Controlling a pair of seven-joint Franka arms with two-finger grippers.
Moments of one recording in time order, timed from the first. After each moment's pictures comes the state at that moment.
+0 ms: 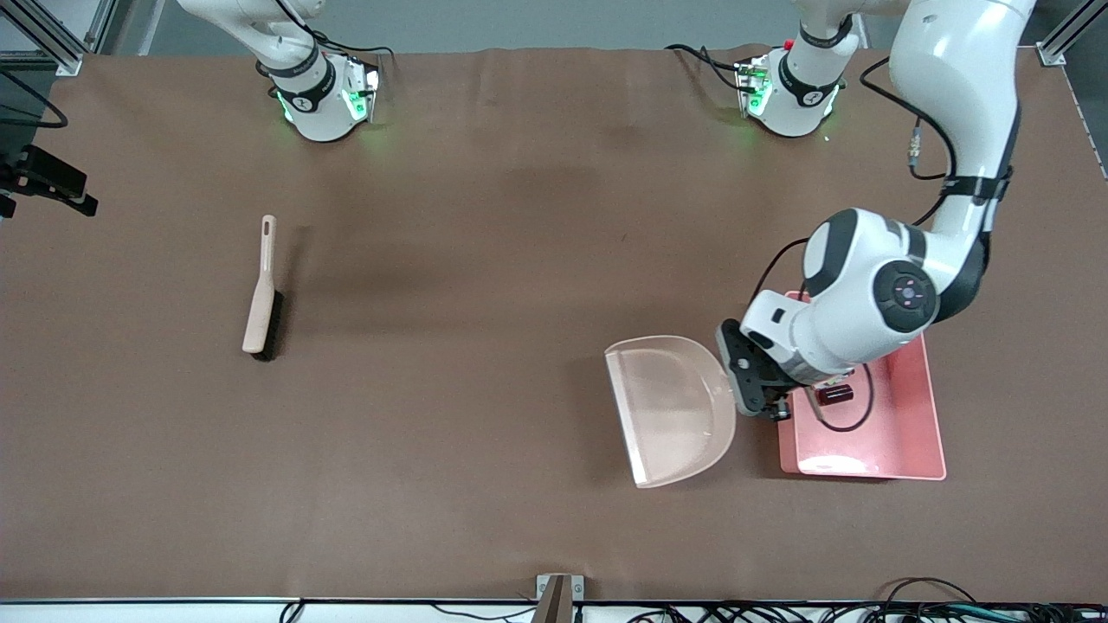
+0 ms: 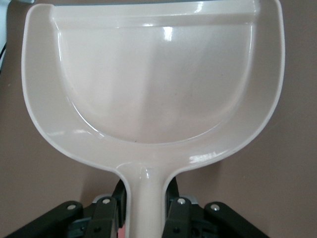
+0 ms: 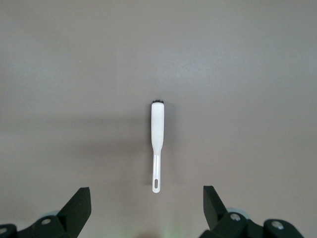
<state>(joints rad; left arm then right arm) -0.12 0.54 -0.26 -1.55 -0.04 2.20 1.09 -0.04 -0.01 -0.05 -1.48 -0.01 1.44 -0.09</state>
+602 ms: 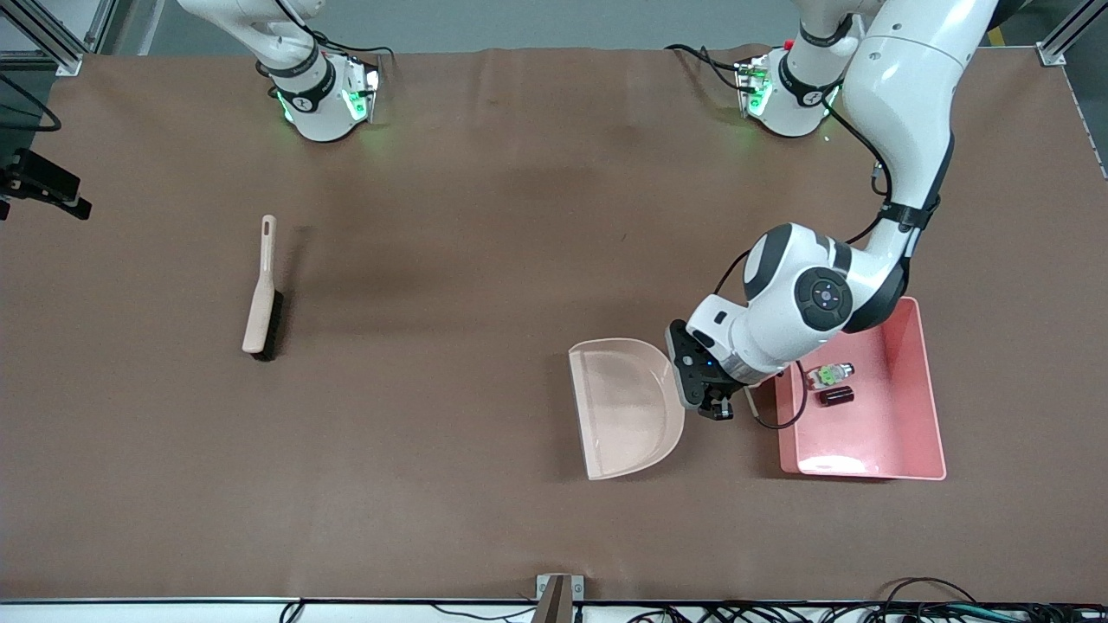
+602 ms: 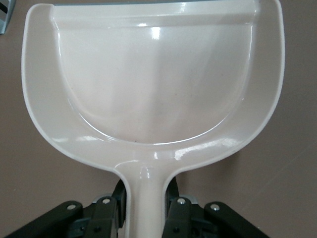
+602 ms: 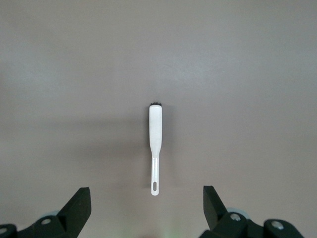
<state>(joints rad) -0.19 0.60 -0.26 -1.62 -0.04 2.39 1.09 -0.04 -0.01 -0.05 -1.48 -0.01 1.45 -0.09</state>
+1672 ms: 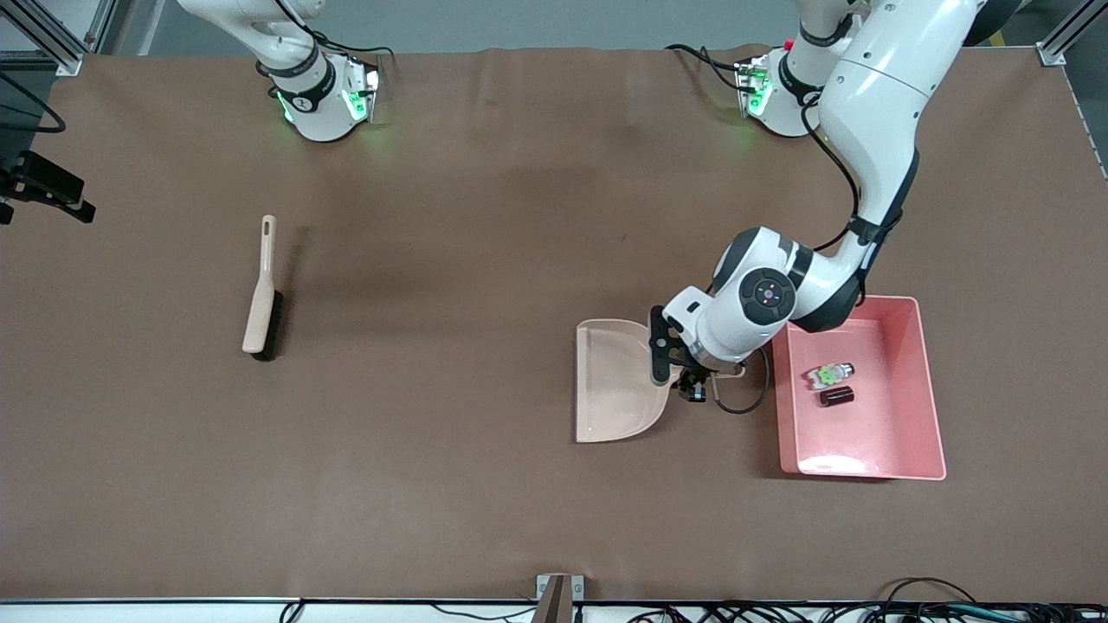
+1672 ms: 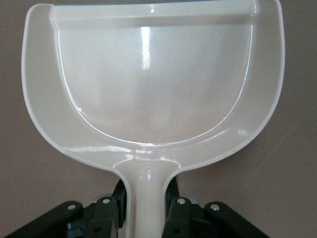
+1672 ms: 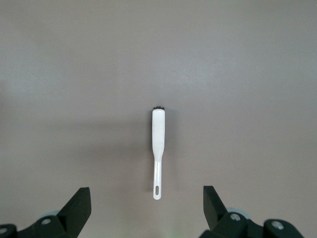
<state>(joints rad) -0.21 0.65 -0.28 -1.70 0.11 2.43 1.11 -0.04 -0.01 -0.04 -1.48 0.00 1.47 -0.09</state>
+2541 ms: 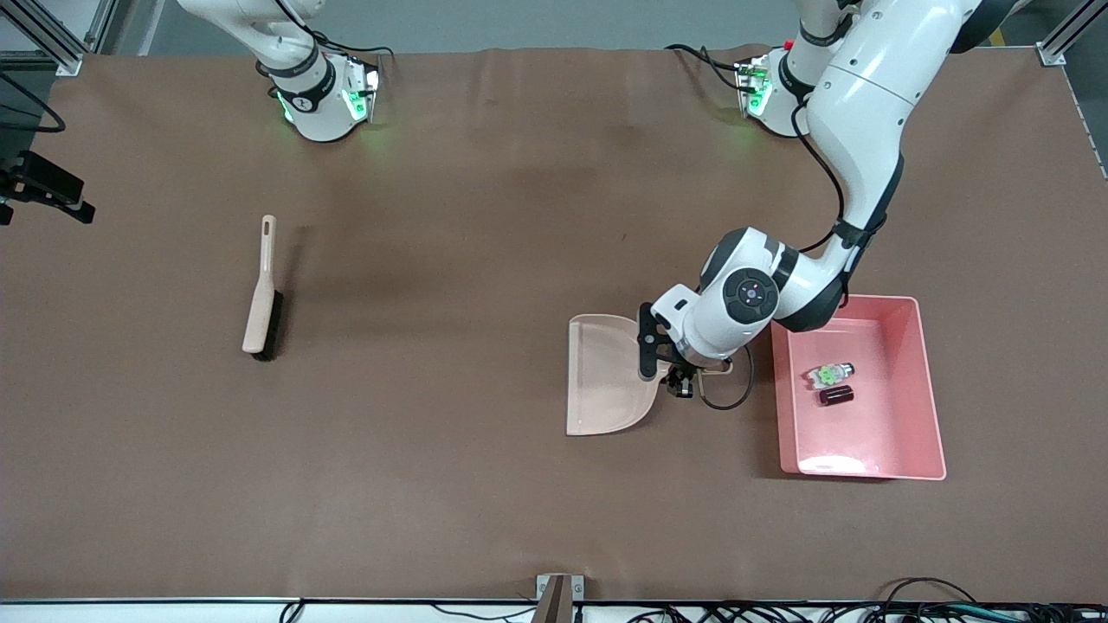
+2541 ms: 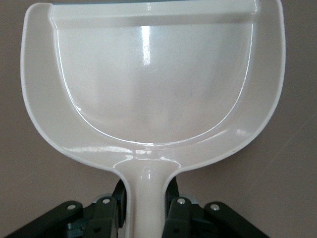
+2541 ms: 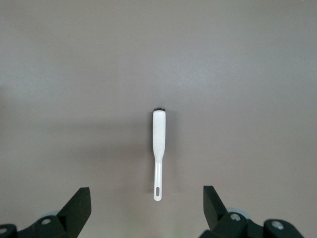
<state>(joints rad) -0.23 0.67 -0.28 -1.70 0.11 2.44 1.10 -0.04 -0.01 -0.04 -1.48 0.00 1.48 -0.09</state>
